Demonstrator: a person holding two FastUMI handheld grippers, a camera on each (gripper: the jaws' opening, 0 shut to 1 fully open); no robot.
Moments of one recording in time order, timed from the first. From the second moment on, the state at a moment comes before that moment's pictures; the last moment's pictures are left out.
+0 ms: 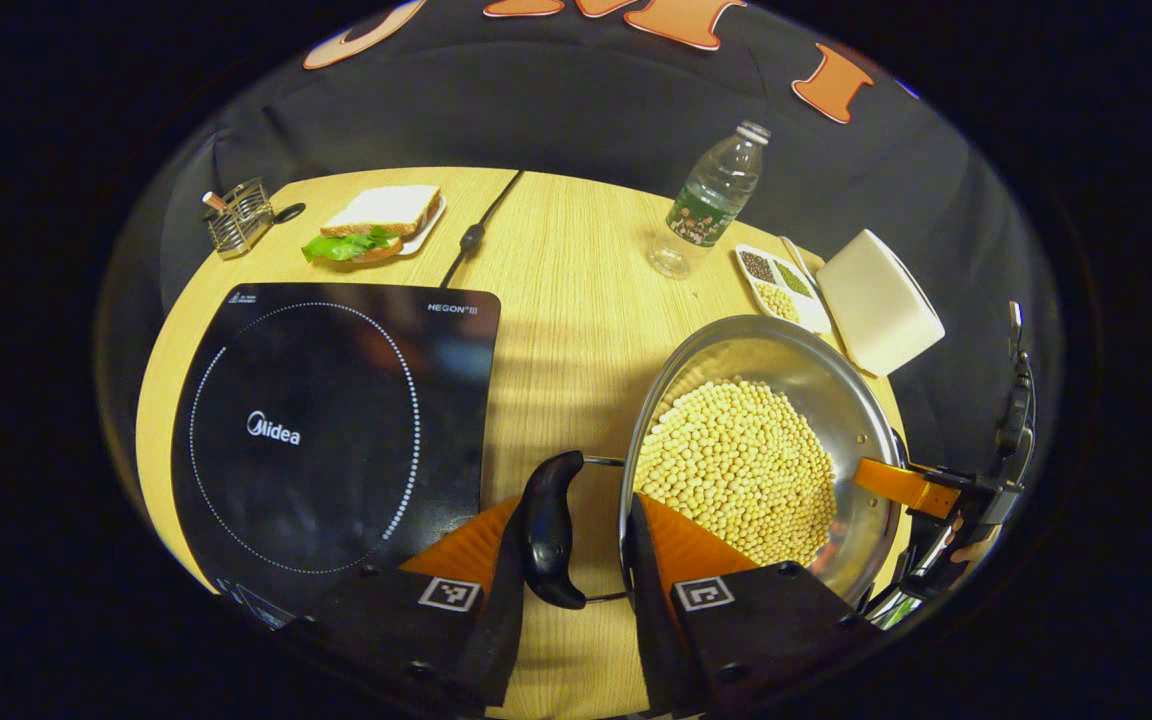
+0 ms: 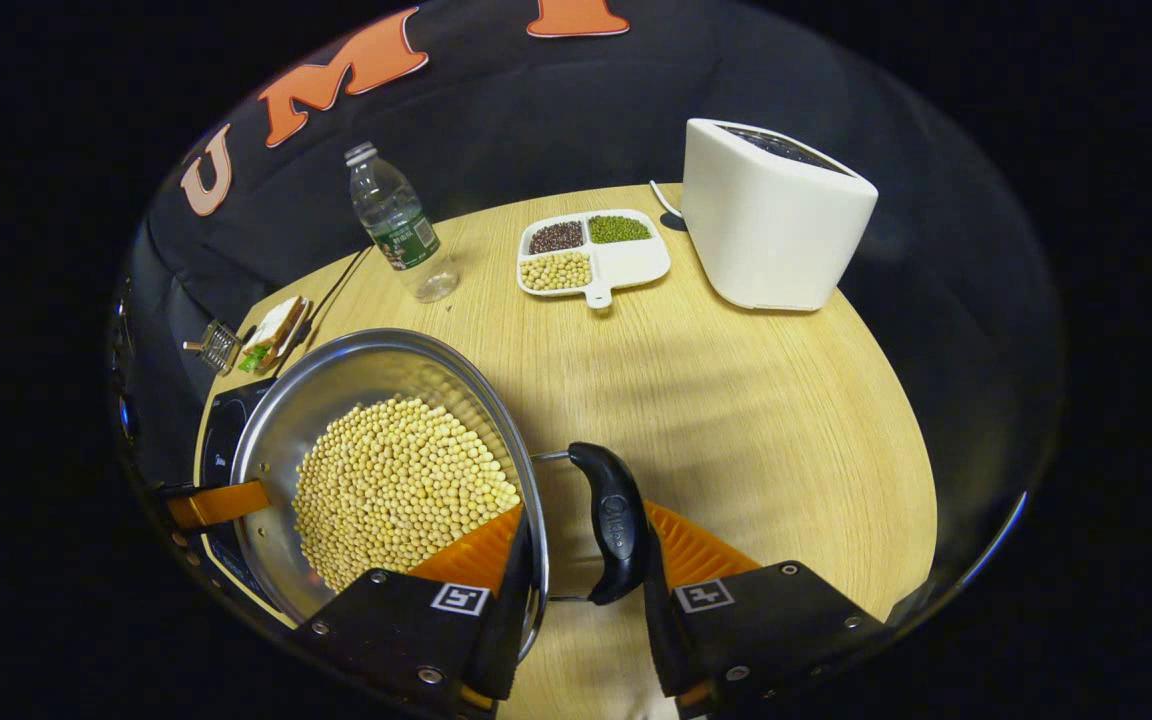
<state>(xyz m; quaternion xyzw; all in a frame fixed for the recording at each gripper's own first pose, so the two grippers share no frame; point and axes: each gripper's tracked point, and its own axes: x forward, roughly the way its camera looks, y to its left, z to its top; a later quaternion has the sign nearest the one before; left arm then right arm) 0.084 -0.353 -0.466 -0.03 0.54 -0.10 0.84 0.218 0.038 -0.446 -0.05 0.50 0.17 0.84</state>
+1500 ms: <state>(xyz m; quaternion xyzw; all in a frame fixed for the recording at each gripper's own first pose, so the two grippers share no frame) 0.101 -0.093 -0.375 -0.05 0.51 -0.08 0.85 0.223 0.037 -0.452 -0.04 0.50 0.20 0.84</state>
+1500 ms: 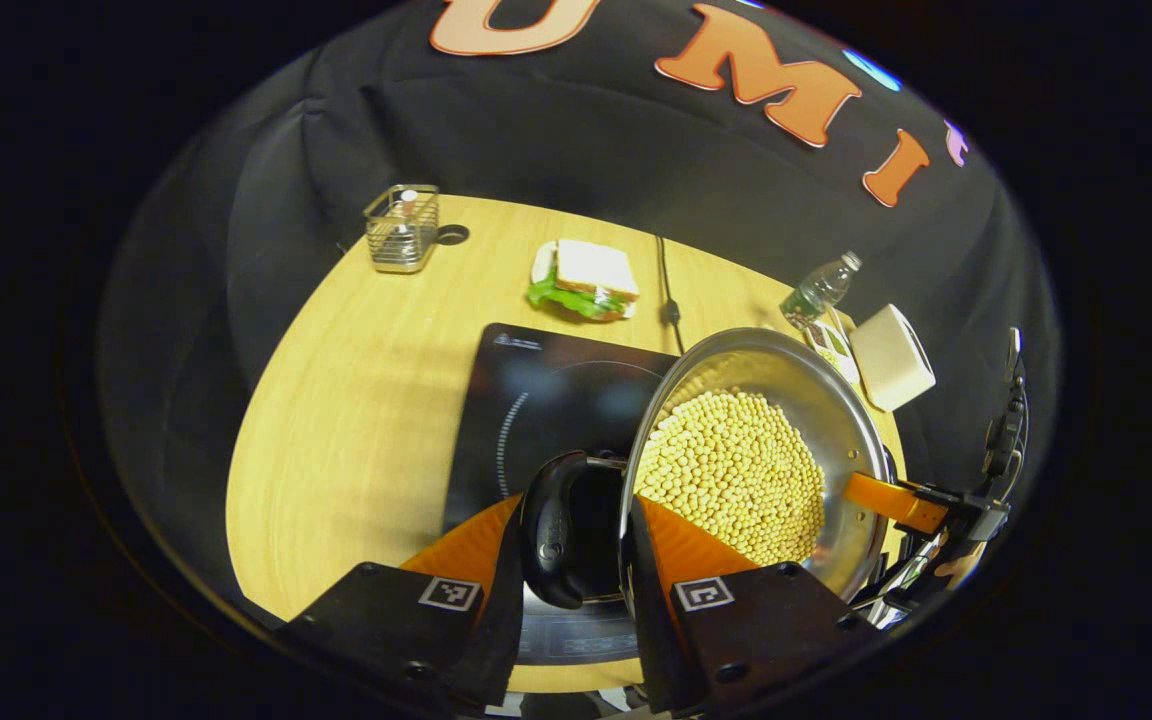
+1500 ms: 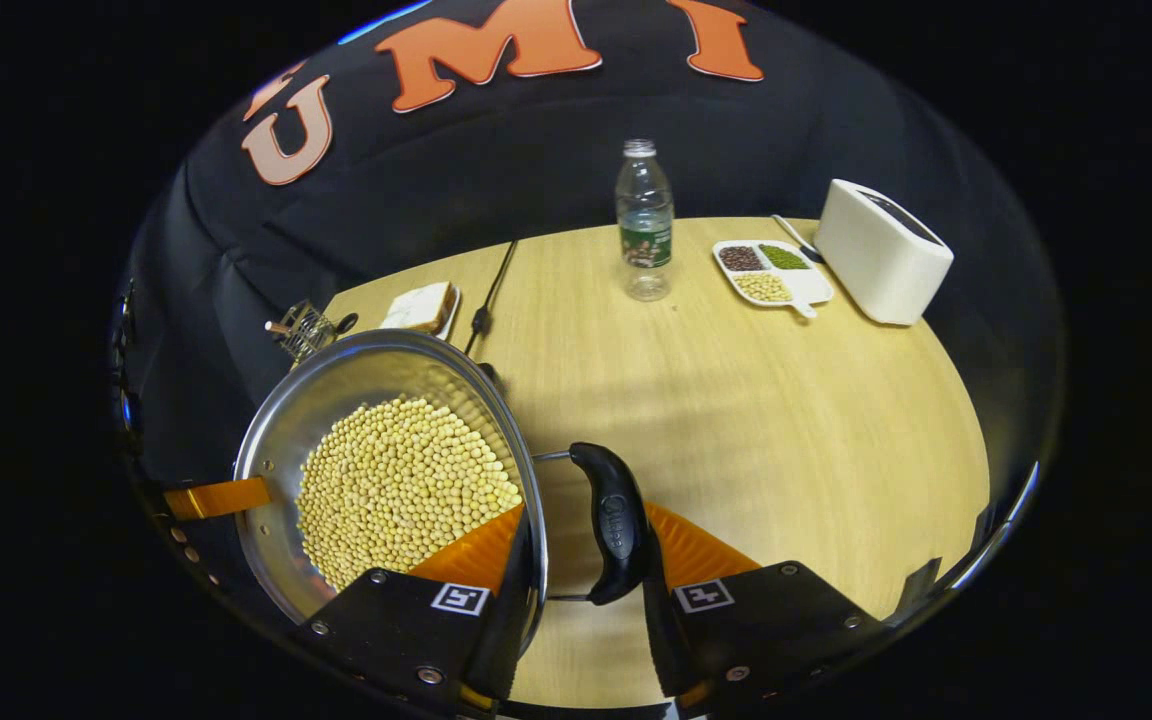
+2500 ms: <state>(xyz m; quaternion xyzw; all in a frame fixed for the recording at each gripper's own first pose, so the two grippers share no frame) 0.111 -0.007 -0.388 -0.06 0.49 0.00 0.87 0.228 0.025 -0.419 -0.01 0.48 0.18 0.86</state>
